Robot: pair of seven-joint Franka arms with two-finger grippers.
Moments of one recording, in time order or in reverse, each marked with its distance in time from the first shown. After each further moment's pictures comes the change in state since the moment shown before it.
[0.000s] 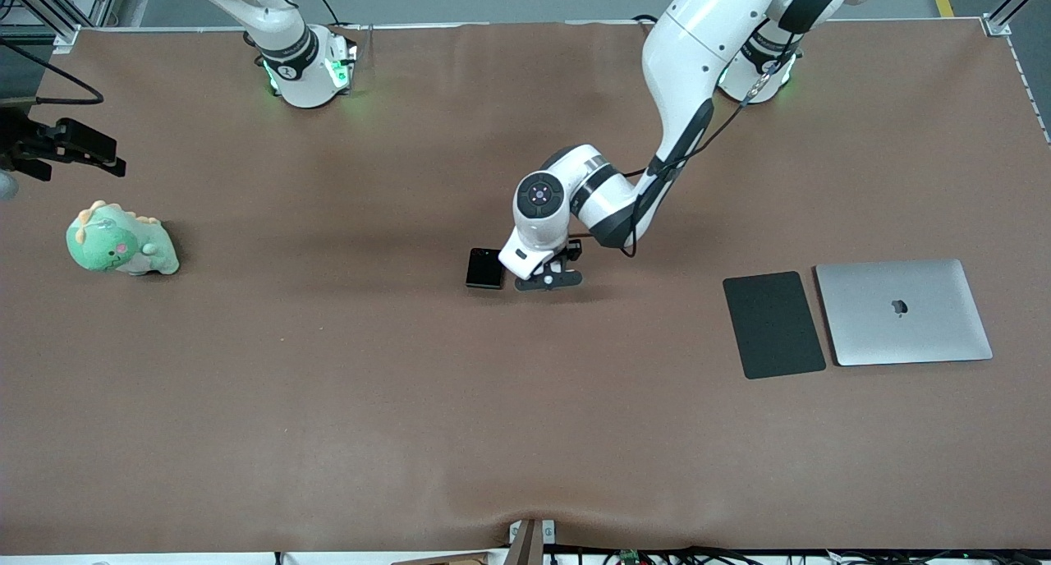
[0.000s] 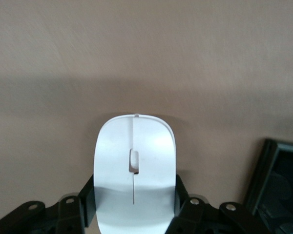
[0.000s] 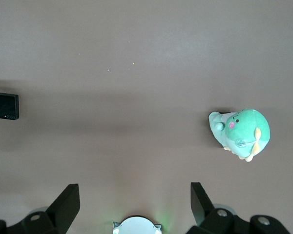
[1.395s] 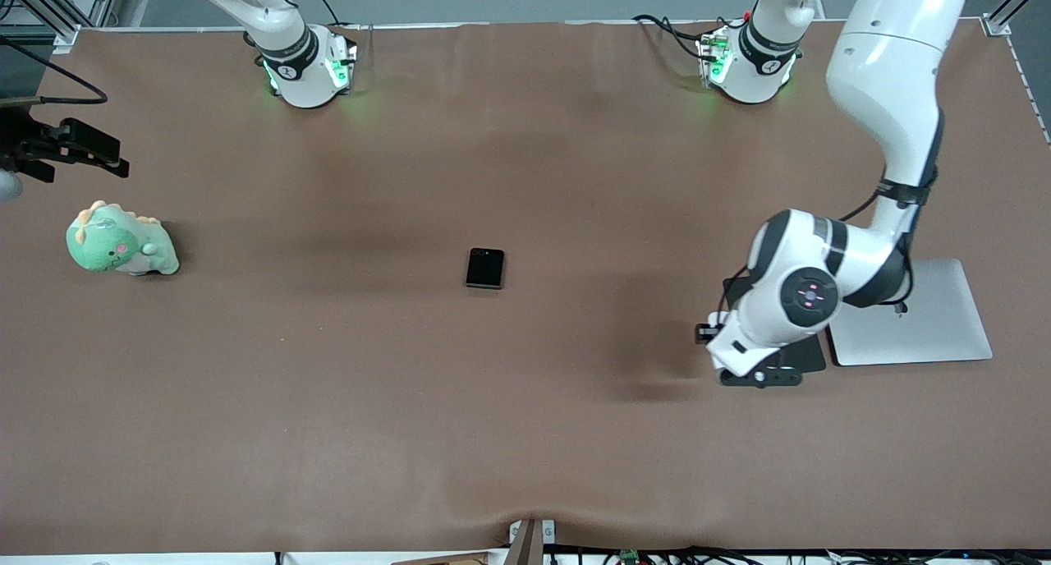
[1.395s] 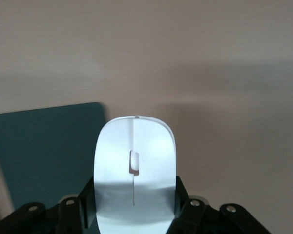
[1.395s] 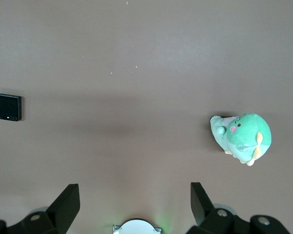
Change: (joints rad) left arm 0.562 -0.151 0.012 -0.046 0.017 -0.128 0.651; right arm 0.009 0.000 0.006 0.007 0.001 0.010 0.000
